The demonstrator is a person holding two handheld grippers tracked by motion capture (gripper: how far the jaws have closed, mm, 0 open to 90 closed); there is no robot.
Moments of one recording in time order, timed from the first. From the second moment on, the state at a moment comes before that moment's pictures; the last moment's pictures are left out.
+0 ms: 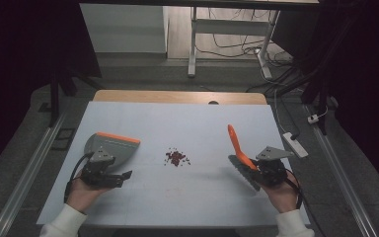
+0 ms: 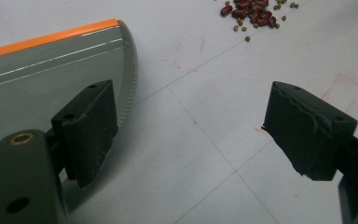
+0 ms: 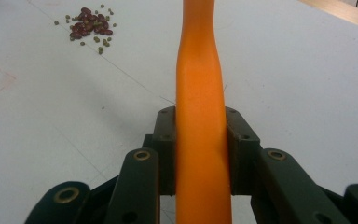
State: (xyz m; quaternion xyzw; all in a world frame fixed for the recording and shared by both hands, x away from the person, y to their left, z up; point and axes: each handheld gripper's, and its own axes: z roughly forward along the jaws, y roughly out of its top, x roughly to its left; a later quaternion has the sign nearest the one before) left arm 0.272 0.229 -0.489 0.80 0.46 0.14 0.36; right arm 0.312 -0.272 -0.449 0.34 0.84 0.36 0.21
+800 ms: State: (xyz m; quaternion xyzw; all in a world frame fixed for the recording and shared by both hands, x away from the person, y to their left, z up) left arm 0.271 0.222 -0.487 0.81 0.46 0.14 0.34; right arm 0.311 -0.266 -0.443 0.34 0.84 0.37 0.21
